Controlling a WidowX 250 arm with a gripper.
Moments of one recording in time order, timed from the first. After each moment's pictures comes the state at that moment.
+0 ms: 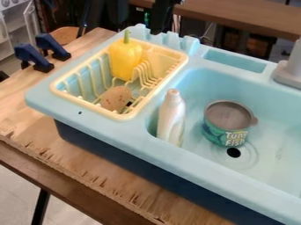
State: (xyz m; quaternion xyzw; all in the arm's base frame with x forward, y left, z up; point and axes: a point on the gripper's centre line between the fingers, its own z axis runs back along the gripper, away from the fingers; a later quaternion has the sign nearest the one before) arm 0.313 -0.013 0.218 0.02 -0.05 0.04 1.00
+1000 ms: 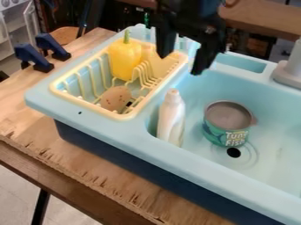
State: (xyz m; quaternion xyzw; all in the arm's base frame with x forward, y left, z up) arm 0.326 -0.075 0.178 0.05 -0.05 -0.08 0.99
